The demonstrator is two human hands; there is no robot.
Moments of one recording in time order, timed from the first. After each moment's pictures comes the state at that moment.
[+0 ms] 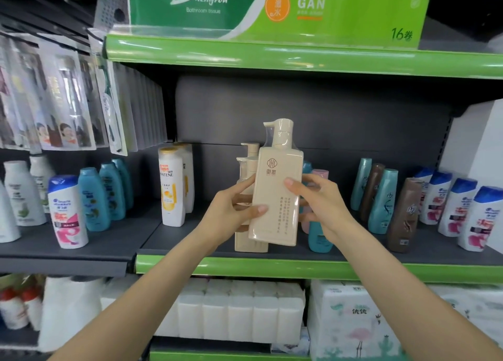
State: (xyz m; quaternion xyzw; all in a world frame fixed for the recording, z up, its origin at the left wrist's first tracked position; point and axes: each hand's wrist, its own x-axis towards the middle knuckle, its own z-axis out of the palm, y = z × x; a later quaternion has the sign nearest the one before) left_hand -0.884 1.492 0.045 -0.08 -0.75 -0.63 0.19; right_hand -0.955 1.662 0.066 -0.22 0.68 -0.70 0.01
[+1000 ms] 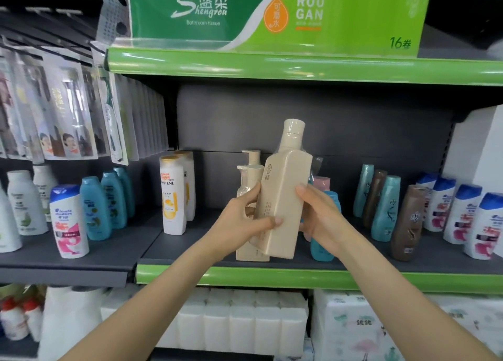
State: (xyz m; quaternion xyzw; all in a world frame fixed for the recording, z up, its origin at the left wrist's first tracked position) left_hand -0.885 1.505 0.052 -0.12 -0.81 -0.54 0.20; right_hand -0.969 1.666 0.055 -0.31 0.56 -0.75 0.15
